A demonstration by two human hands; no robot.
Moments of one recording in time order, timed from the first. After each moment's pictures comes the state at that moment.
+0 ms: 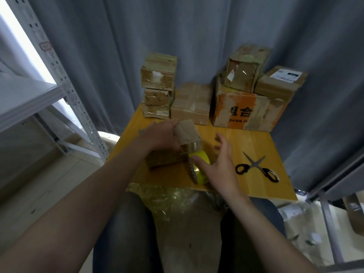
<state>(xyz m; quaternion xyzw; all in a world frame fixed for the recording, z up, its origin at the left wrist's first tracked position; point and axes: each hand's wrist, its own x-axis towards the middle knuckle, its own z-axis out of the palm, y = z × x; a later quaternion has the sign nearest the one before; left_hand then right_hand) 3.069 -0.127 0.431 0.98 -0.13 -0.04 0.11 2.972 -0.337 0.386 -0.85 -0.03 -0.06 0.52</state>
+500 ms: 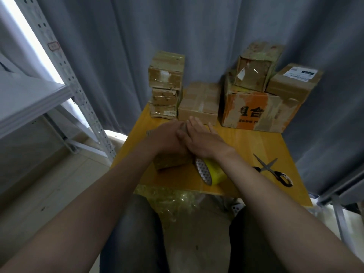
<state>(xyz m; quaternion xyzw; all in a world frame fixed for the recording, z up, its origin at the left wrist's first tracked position) 3.066 -0.123 0.431 0.97 -0.15 -0.04 0.16 3.065 -0.284 0.425 -0.96 -0.21 0.12 0.14</state>
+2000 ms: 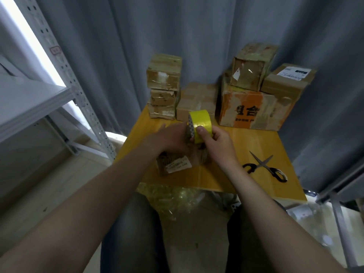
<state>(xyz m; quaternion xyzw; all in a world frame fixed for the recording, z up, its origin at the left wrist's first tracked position) 3.061 -0.145 0.440 0.98 -0.15 -0.11 0.12 3.019 -0.318 0.412 -0.77 -0.09 -0.07 0.62</state>
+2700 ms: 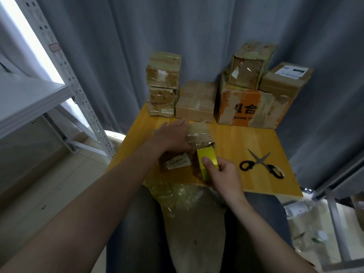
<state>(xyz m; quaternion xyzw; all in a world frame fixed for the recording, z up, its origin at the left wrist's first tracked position) 3.066 -0.145 0.420 0.98 -0.15 -0.07 0.04 2.937 -0.331 0.389 -0.78 0.01 0.01 0.63</state>
